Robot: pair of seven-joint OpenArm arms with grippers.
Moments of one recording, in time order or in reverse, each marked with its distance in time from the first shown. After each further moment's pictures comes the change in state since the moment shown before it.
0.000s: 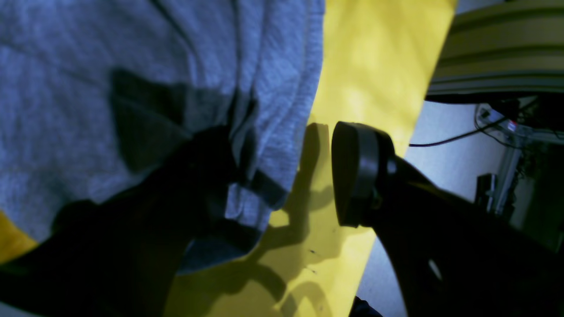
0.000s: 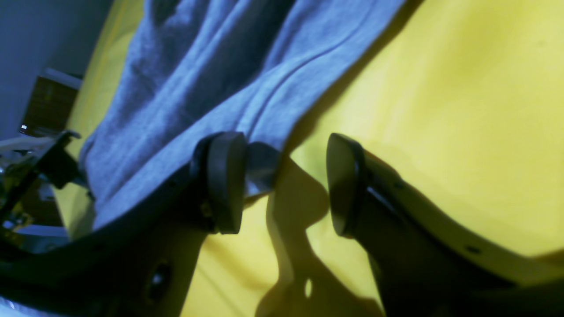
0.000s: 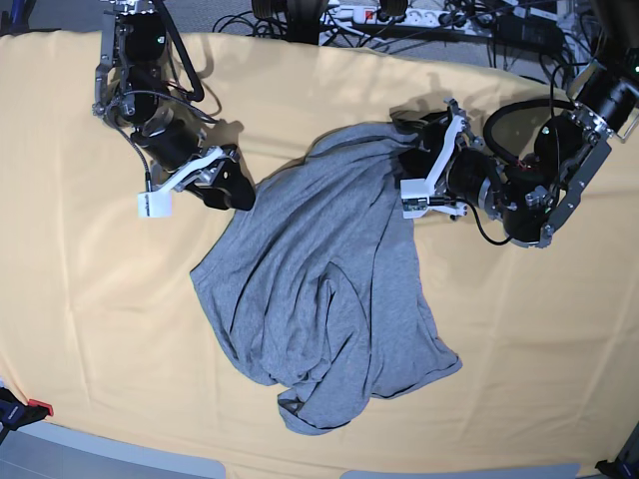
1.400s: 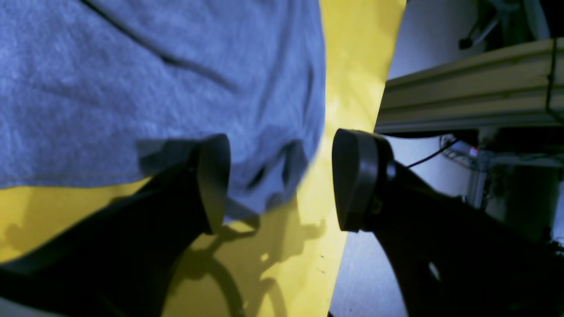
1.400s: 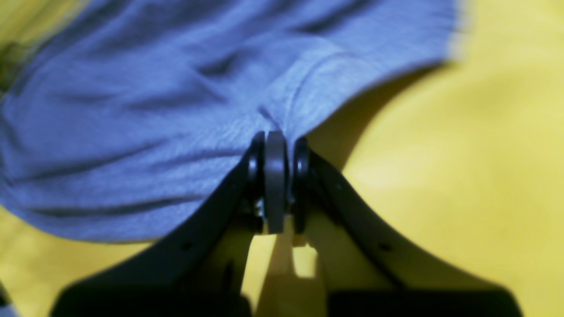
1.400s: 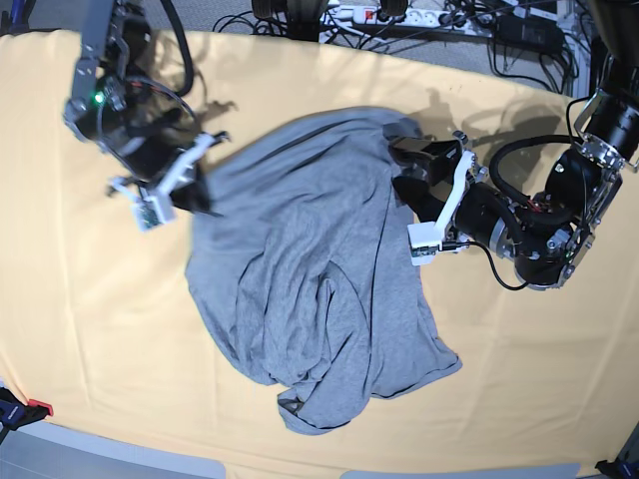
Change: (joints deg) left arm -8.3 0.1 -1.0 -0.2 -17.9 0.4 8.2; right arm -2.1 2.8 2.9 22.5 -25.9 -1.6 -7.1
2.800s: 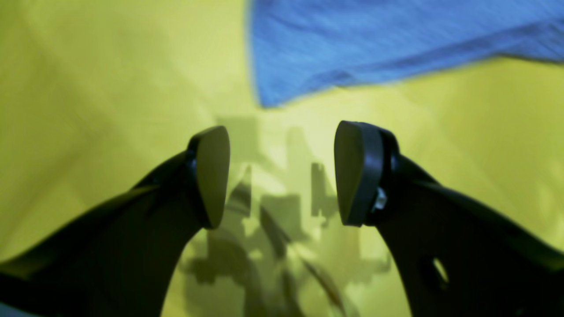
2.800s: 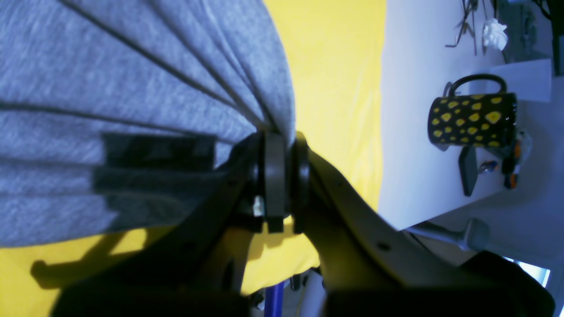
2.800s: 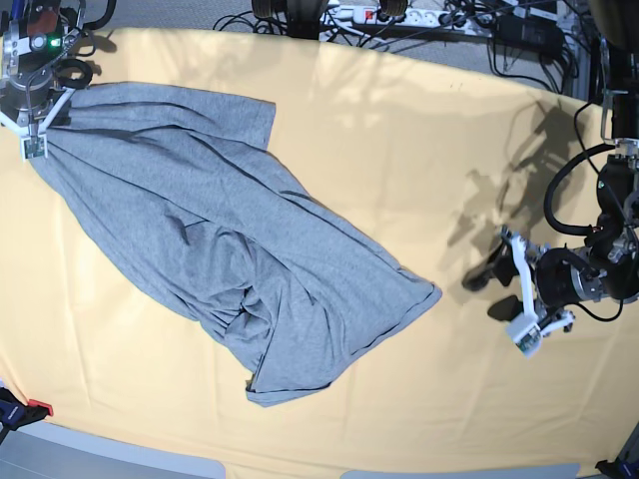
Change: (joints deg) left arm 6.7 0.7 -29.4 -4.1 35.9 5.8 -24.1; right arm -19.0 11.3 13.0 5.2 -33.0 -21.9 -5.1
